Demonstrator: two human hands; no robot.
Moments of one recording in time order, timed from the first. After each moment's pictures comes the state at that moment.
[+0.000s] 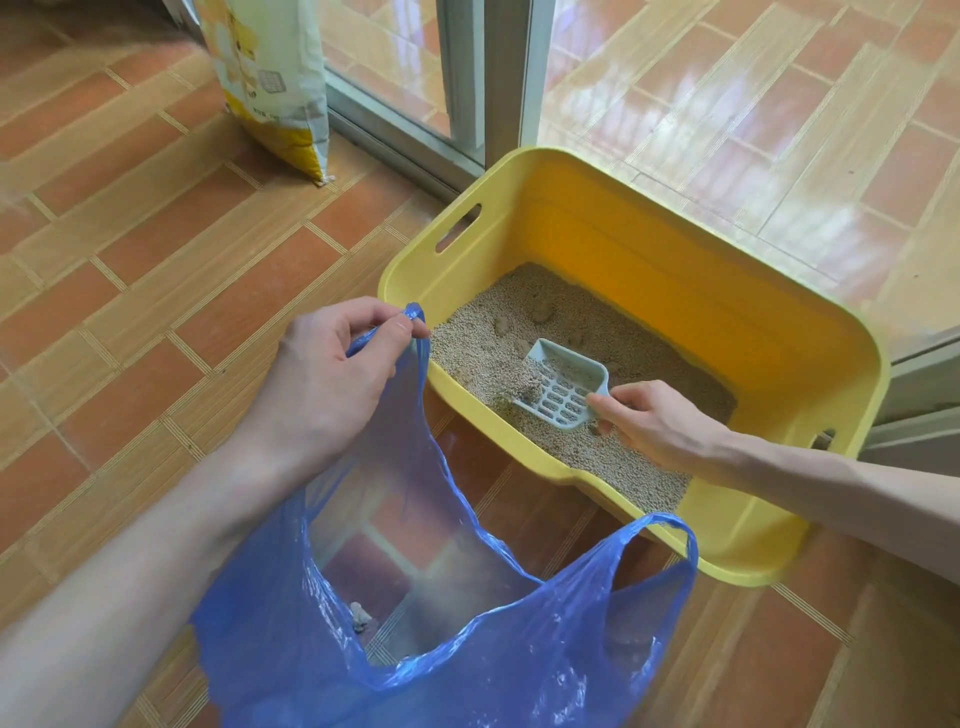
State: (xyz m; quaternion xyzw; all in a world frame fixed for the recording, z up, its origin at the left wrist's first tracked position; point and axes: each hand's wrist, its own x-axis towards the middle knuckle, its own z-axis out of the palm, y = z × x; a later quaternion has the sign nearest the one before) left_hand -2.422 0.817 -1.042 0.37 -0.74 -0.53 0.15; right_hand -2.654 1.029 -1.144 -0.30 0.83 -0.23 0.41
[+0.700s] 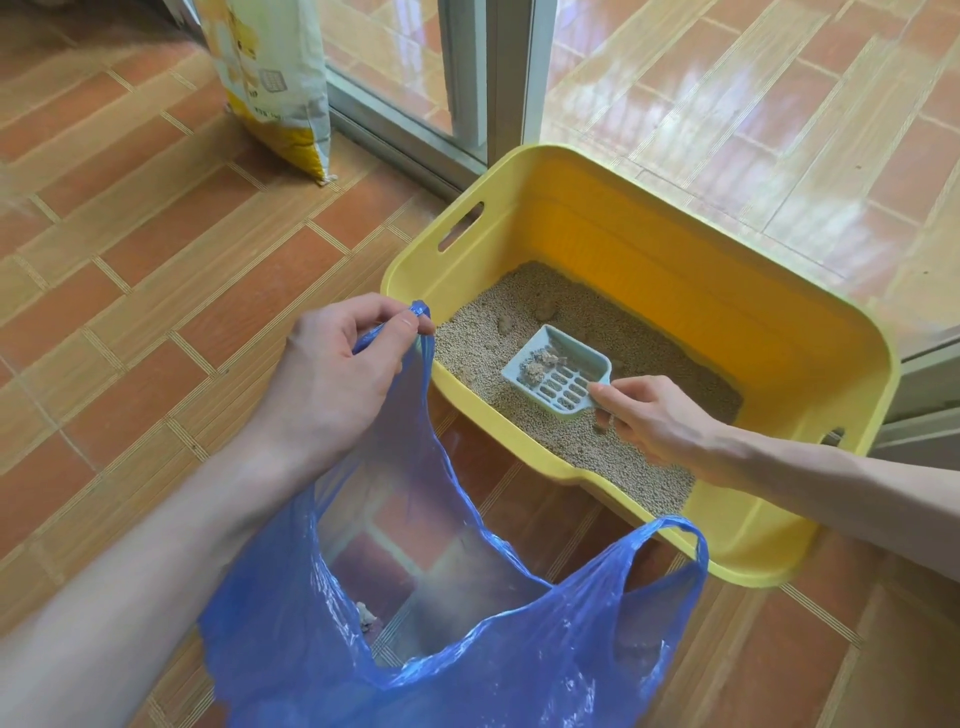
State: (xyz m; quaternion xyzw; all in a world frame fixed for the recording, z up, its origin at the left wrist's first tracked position) left_hand -2.426 0.816 -1.043 0.37 -0.74 -0.53 0.16; right_hand -2.650 1.025 -1.143 -0.23 0.79 -0.32 0.47
